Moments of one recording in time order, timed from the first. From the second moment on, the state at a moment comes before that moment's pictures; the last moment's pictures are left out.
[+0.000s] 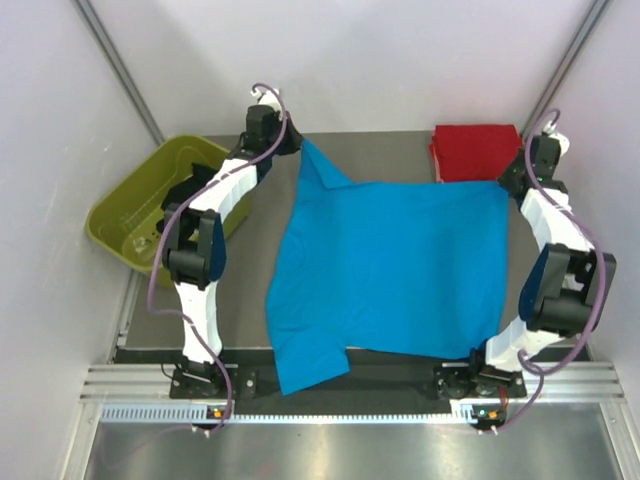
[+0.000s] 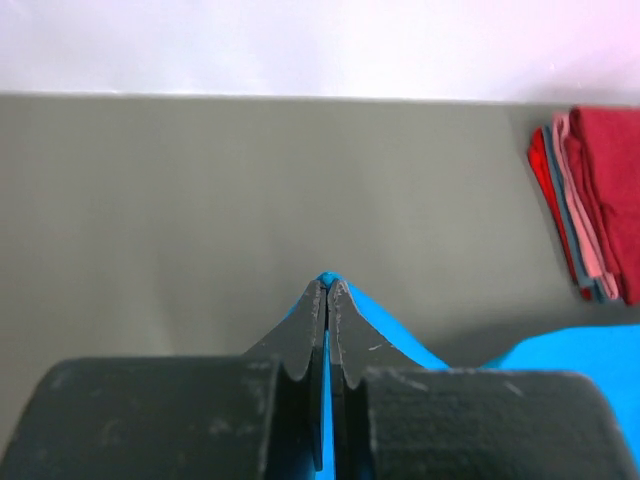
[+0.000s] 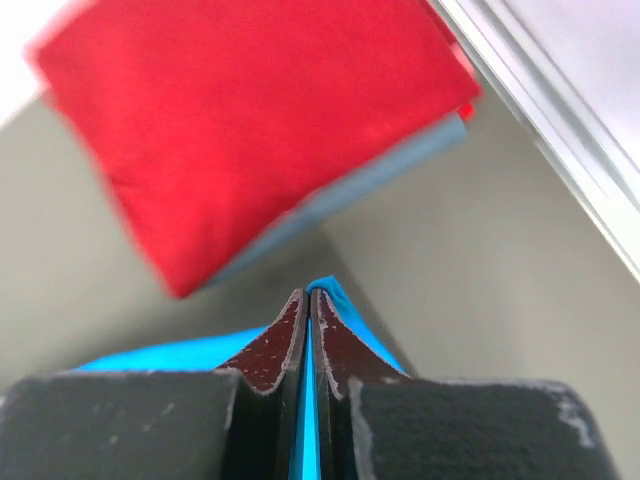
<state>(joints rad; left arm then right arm) -0.26 2.10 1.74 0.03 0.17 -0.40 -0.22 1.64 1.22 -0.19 0.12 0.40</state>
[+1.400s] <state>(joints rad) -0.26 1.00 1.83 -0.32 -0.01 -0.36 -0.21 0.72 1.72 -0.71 0.22 0.34</state>
